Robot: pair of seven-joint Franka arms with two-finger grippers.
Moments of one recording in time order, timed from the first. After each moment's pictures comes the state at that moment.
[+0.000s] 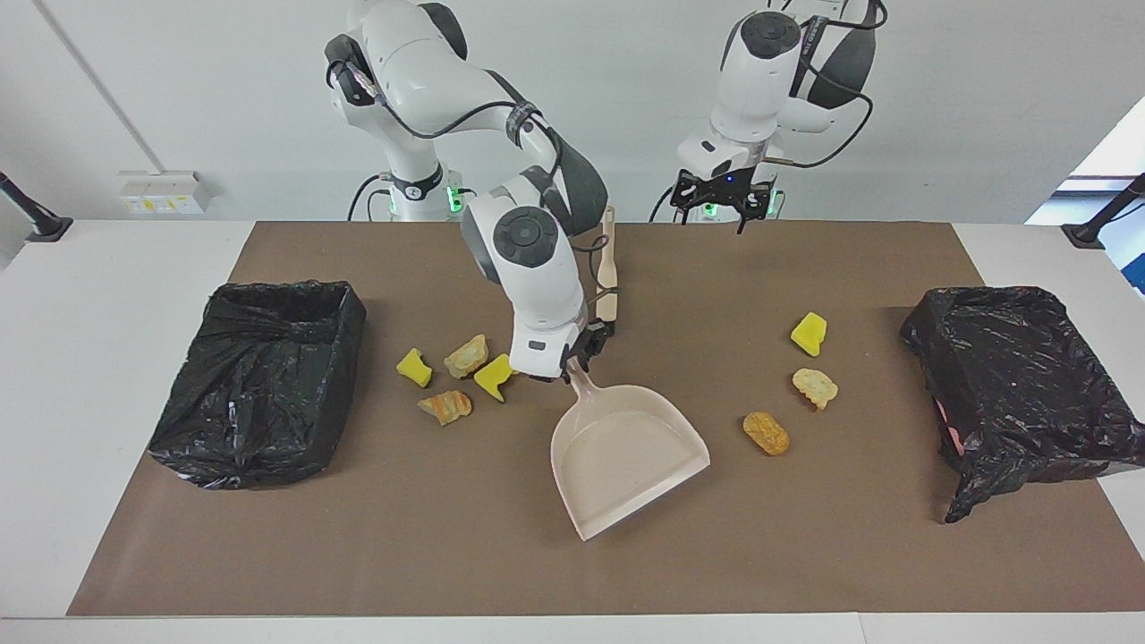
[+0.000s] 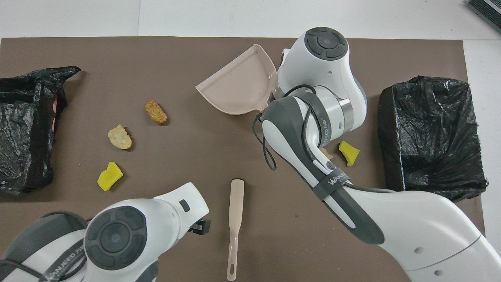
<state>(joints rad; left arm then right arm) -0.61 -0.31 -0.05 -2.28 -0.05 1.93 -0.38 0.27 0.59 0.19 -1.26 0.07 1.82 -0.24</state>
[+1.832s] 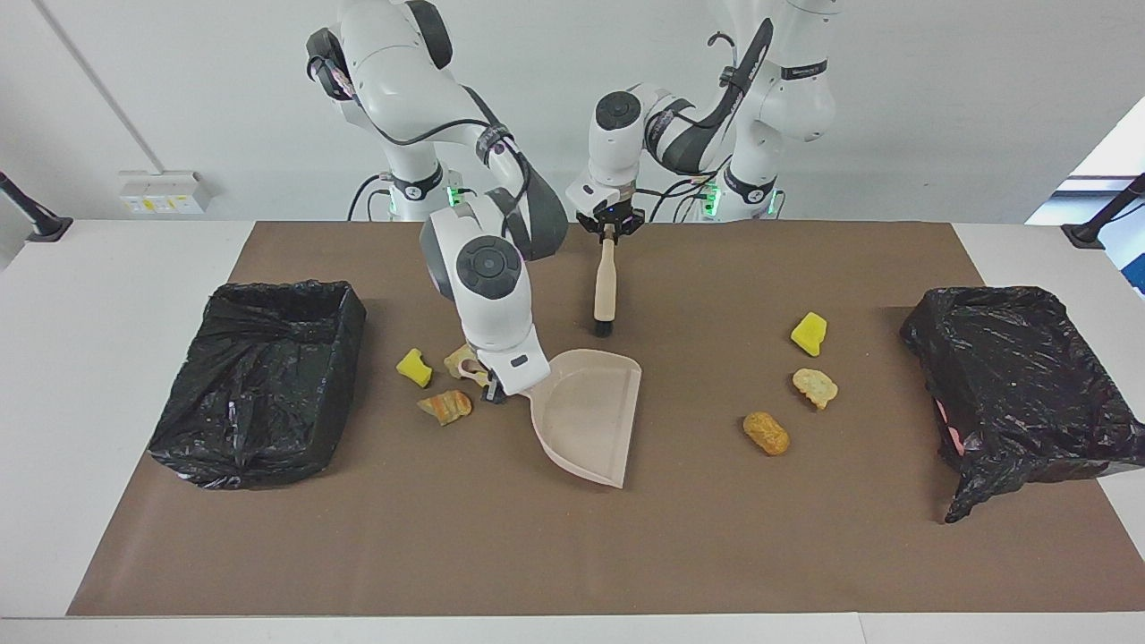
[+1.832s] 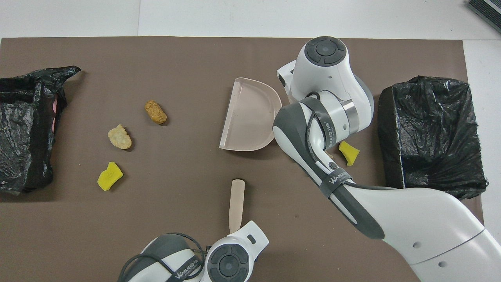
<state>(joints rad) -0.93 -0.10 -0.03 -2.40 -0.14 2.17 -0.71 0.23 0.58 0.19 -1.35 -0.09 1.76 -0.87</state>
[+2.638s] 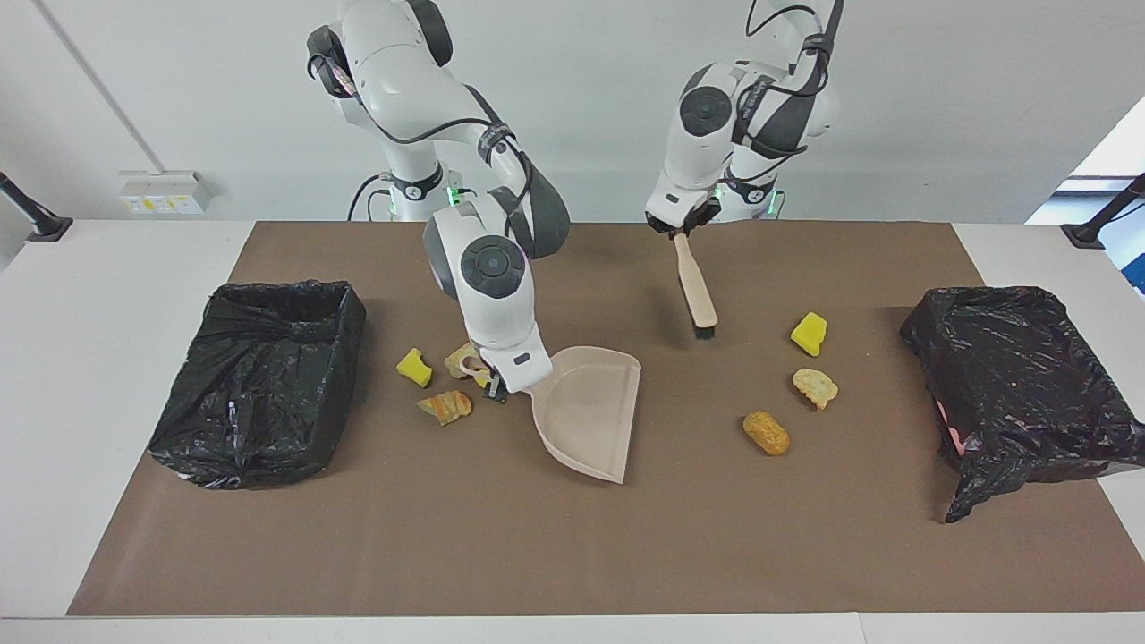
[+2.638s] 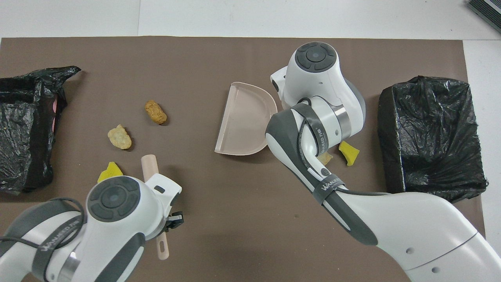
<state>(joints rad) -0.50 -0.28 0.00 -2.33 -0.02 1.76 -0.74 0.28 0.57 0.20 -1.36 -0.09 1.76 -0.81</state>
